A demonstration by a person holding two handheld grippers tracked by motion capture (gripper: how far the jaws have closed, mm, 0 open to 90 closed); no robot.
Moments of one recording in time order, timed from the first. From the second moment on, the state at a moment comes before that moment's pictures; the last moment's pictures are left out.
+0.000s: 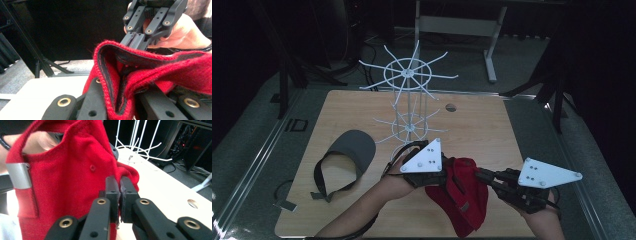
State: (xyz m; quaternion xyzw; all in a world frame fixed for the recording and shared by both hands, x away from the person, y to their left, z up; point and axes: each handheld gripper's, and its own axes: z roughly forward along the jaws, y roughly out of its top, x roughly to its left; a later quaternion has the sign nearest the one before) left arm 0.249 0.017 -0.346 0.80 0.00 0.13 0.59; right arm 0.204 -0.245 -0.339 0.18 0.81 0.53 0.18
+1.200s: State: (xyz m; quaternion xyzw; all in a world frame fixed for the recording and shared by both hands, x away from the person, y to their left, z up) left arm 0.245 0.053 -0.353 0.79 0.08 0.15 0.60; right arm 0.202 -0.274 -0.318 0.23 0.76 0.57 0.21
